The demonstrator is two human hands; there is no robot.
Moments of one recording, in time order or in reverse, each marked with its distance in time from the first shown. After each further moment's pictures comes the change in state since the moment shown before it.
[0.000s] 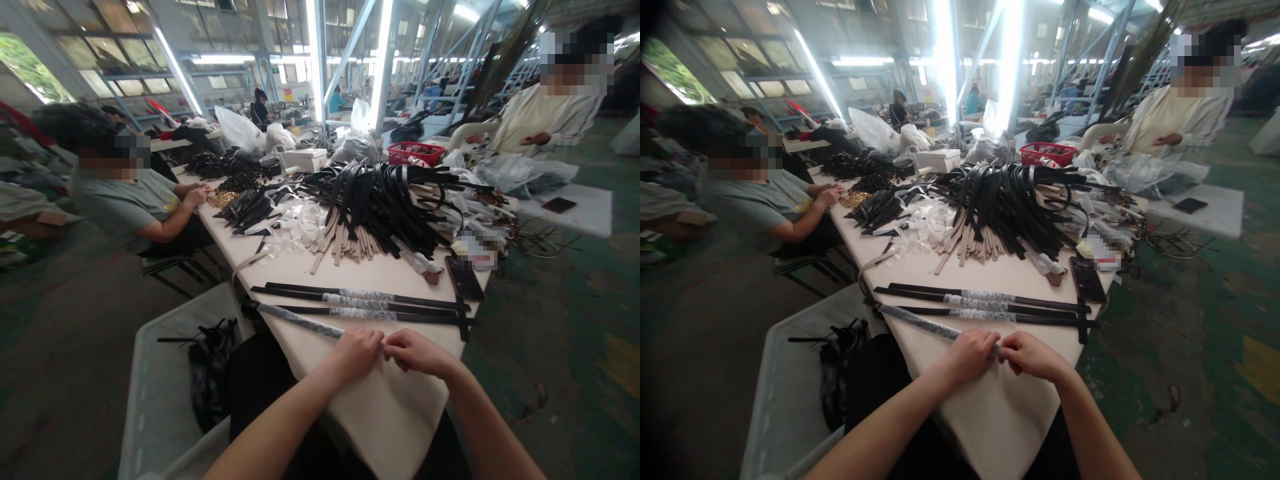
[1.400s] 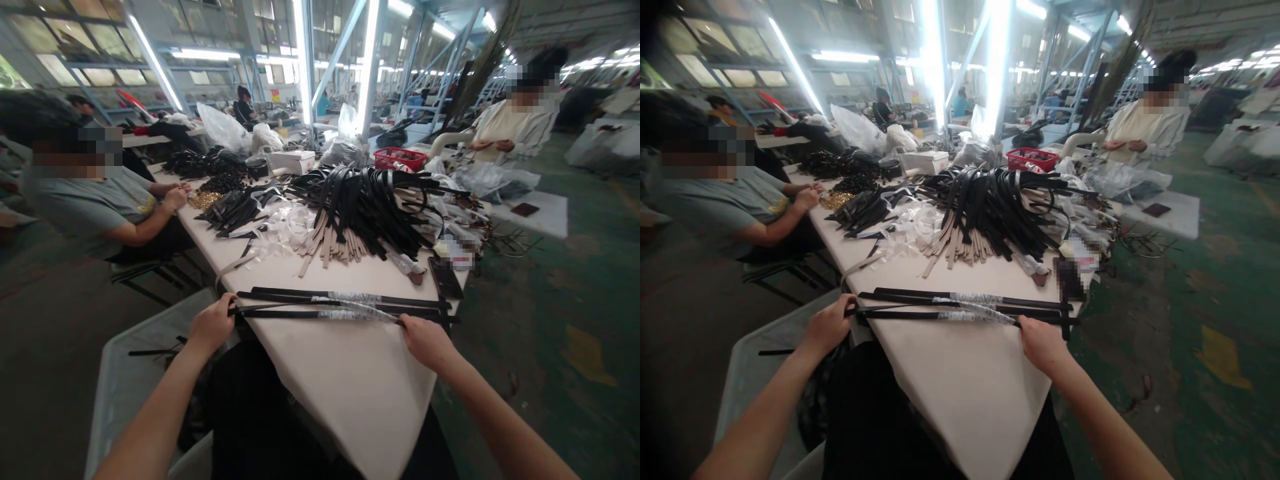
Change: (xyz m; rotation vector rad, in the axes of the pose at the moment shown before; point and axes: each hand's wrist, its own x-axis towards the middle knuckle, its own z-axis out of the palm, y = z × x) left_hand -0.150 -0.218 -0.106 0.298 0.272 -0.710; right_hand -0.015 0.017 -0.025 -0.906 0.543 0.210
